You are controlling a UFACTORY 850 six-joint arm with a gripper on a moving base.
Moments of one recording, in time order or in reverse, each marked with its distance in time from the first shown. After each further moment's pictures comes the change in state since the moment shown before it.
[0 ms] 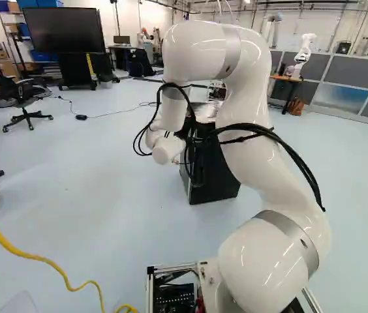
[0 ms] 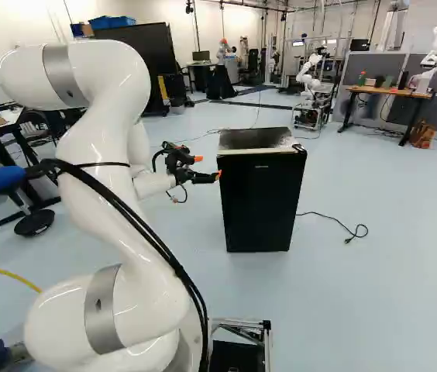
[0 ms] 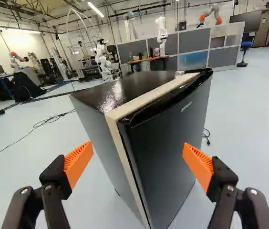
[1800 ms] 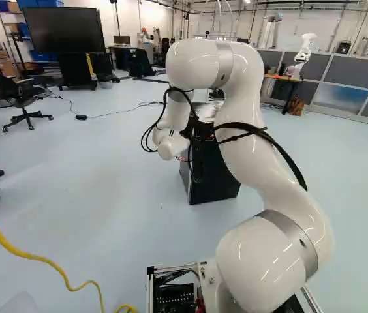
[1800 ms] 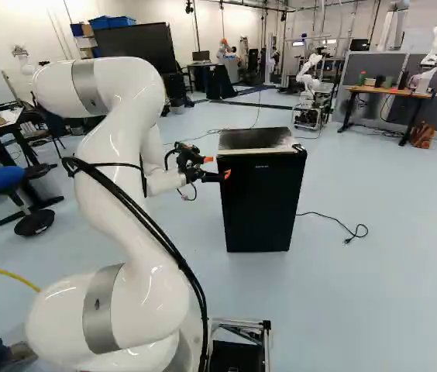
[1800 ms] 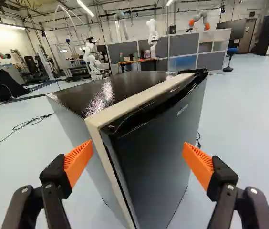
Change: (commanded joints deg) arm -4.4 -5.2 -5.8 0.0 0.0 -3.6
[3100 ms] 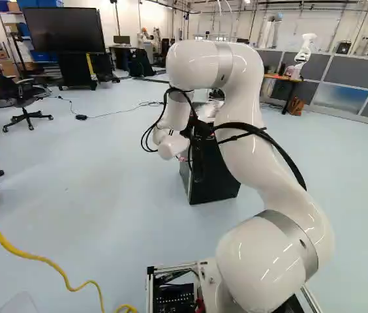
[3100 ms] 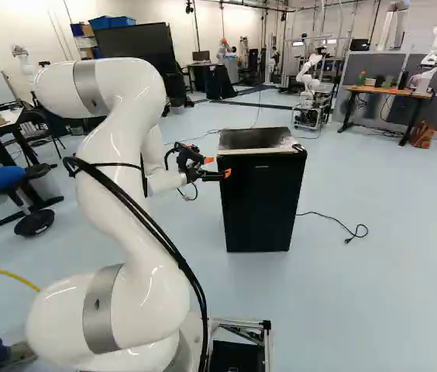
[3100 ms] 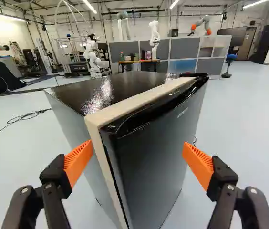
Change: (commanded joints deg) arm -0.4 -0.5 -0.9 0.0 0.0 -3.6
